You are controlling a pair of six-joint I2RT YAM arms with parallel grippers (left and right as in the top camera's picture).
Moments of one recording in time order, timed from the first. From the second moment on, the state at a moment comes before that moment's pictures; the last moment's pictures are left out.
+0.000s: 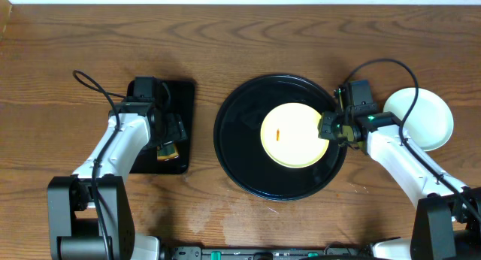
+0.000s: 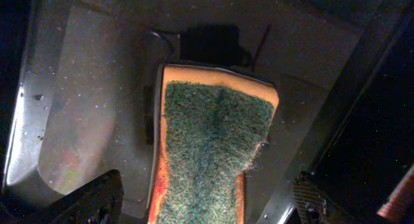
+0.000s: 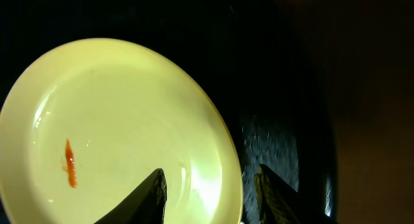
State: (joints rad) left arm -0.01 1.63 0.96 -0.72 -0.03 -0.35; right arm 0.21 1.57 0.89 -0.48 -0.08 0.35
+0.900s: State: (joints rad) left arm 0.00 1.63 0.96 -0.76 0.17 -0.39; right arm 0.21 1.72 0.90 -0.43 -0.18 0.13
